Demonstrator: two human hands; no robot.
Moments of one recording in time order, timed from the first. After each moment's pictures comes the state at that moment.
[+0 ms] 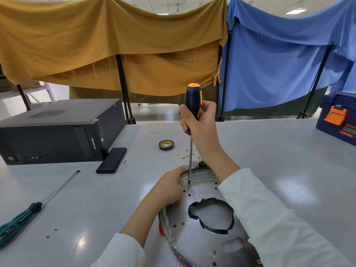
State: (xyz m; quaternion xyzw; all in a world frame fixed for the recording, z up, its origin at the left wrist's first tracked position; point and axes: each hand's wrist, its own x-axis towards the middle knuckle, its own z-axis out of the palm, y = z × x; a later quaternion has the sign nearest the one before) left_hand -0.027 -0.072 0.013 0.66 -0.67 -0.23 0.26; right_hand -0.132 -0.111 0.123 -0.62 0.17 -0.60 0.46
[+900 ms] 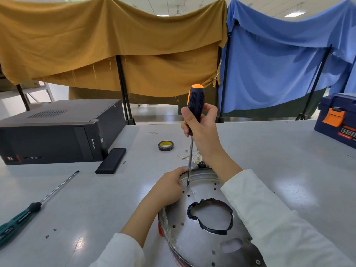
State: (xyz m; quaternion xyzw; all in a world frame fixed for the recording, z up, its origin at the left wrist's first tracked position) left_hand -0.026 -0.073 0.010 0.65 -0.67 -0.23 0.27; right_hand -0.136 -0.110 0.121 -0.62 0.17 -0.60 0.48
